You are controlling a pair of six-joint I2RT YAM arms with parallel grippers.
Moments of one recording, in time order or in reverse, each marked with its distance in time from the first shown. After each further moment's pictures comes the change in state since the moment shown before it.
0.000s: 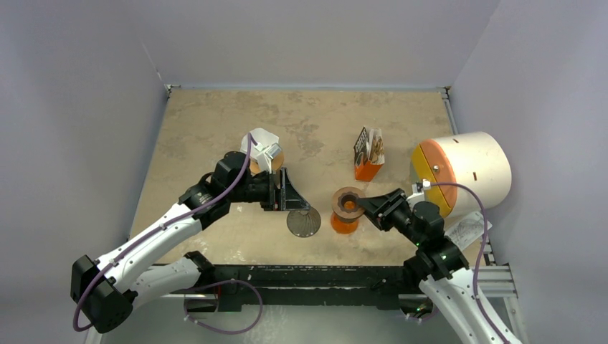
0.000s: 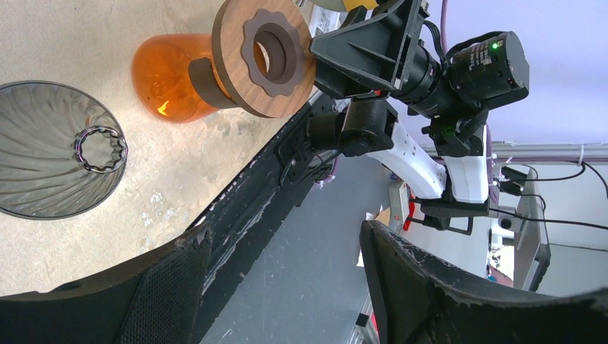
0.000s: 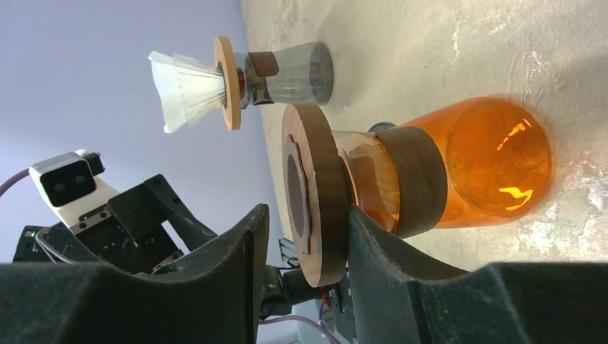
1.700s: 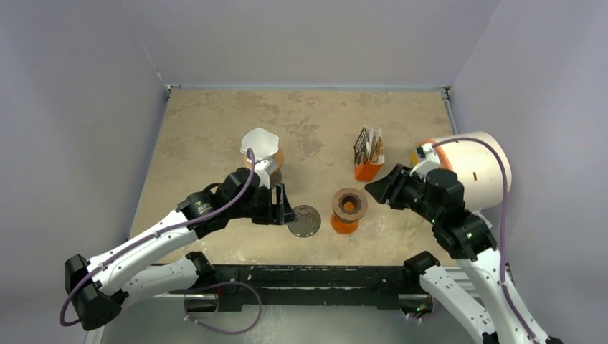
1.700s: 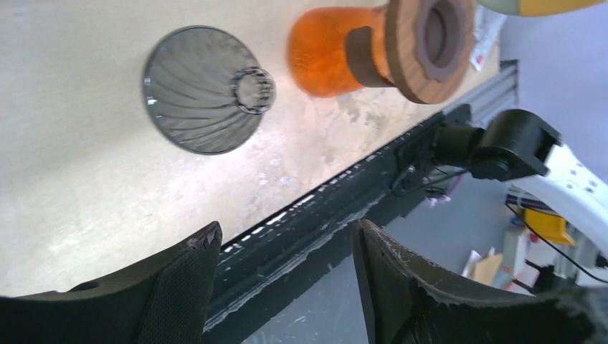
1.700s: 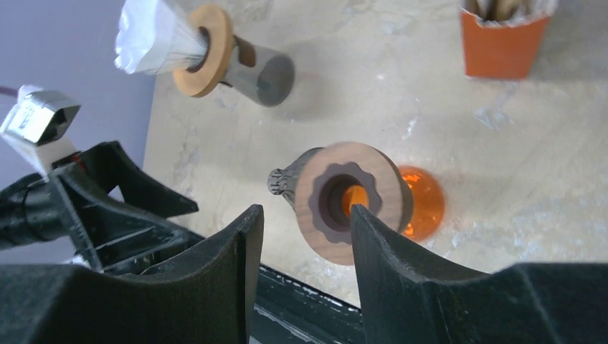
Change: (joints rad) left arm -0.150 -0.051 0.012 -0.298 -0.404 0.048; right arm 0.000 0.282 0.525 -0.336 0.071 -0.624
